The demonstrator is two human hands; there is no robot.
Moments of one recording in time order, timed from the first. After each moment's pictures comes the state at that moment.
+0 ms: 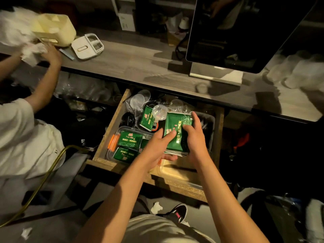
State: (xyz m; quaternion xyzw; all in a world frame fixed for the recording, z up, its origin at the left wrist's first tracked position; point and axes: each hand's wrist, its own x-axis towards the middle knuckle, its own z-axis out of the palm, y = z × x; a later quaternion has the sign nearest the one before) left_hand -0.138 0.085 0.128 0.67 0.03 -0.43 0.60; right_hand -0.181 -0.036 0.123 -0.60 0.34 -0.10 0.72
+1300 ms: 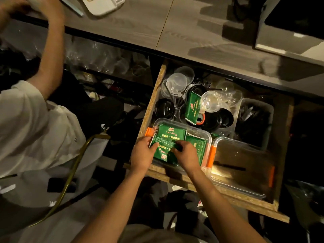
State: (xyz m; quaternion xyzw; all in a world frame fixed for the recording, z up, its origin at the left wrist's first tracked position) left_hand 0.001 0.276 -0.041 0.90 0.02 -0.29 0.32; right_hand -0.066 0.130 -0.038 -0.81 0.34 0.19 0.43
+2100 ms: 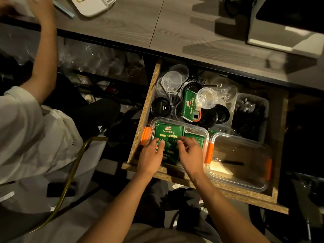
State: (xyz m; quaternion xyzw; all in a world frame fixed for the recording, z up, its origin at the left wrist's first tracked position) left_hand -0.020 0.261 -0.041 0.89 -0.05 -0.34 0.31; right_hand -0.087 0.132 -0.041 -0.82 0.37 0.01 0.45
